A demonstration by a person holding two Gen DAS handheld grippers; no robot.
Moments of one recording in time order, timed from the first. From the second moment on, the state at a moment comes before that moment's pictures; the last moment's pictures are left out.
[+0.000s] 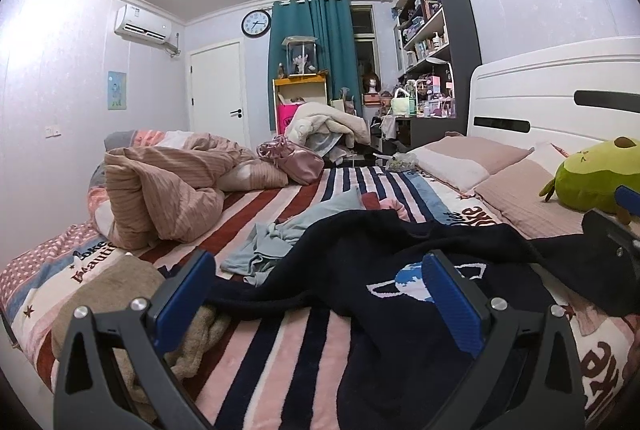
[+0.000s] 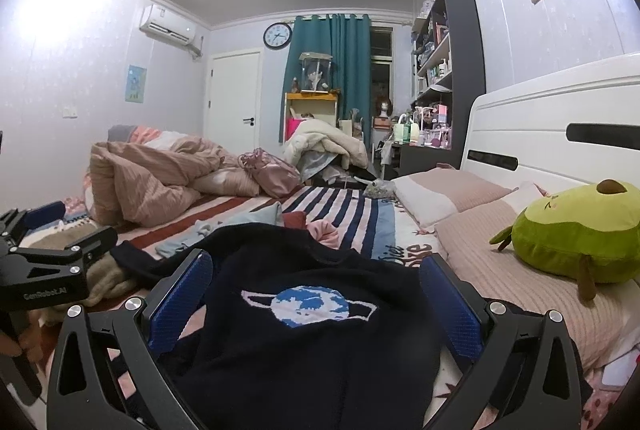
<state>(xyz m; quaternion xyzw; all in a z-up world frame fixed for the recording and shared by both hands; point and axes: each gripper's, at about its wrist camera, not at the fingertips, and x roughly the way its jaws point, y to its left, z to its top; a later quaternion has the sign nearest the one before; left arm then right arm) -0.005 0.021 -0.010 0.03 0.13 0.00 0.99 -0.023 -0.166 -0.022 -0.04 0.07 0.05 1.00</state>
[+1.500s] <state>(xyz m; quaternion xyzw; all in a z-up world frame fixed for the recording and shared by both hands) 0.005 0.026 -0.019 0.01 0.16 -0.05 0.99 -0.030 -0.172 -0.028 -0.03 0.08 0.06 0.99</state>
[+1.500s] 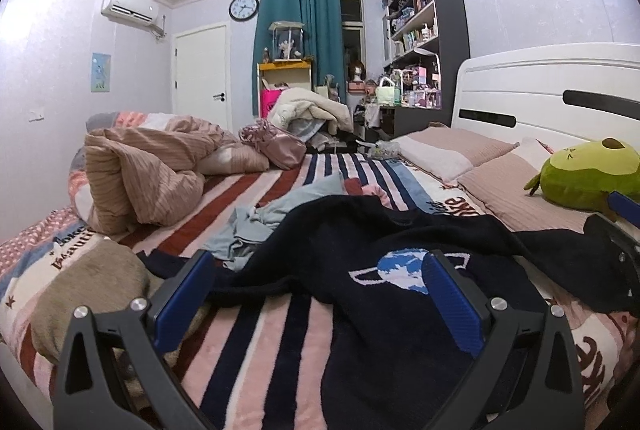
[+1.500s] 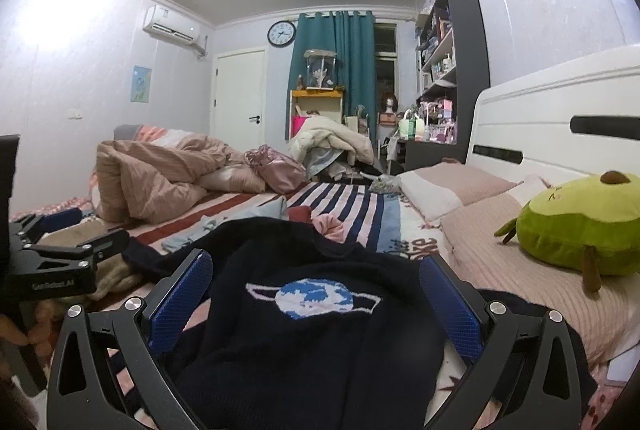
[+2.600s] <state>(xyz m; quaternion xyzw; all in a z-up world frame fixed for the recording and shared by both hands) 0.242 0.162 -0.175 -0.24 0.38 0.05 0.89 0.057 -0.203 -0.120 0.00 0.28 0.14 0.95</state>
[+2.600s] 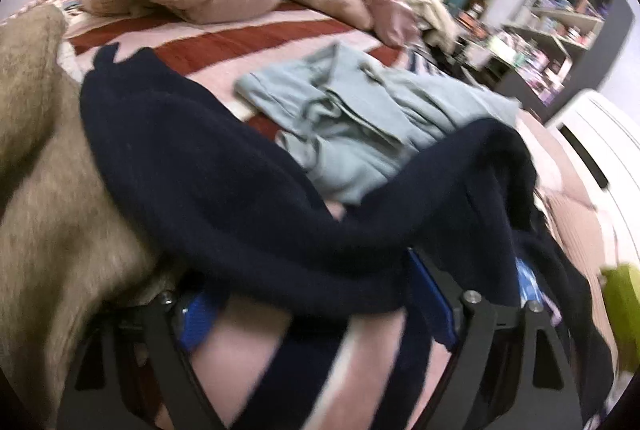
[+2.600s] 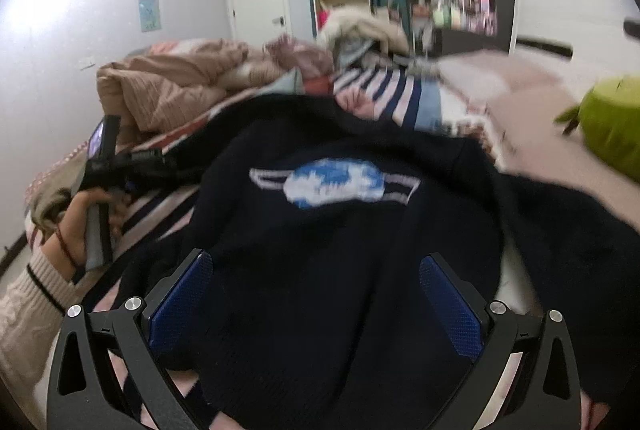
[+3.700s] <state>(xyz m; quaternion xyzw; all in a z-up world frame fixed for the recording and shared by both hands) 0.230 -0.066 -0.152 0.03 0.42 -0.26 0.87 0.044 -0.209 -0.100 0.01 0.25 0.12 0.96</state>
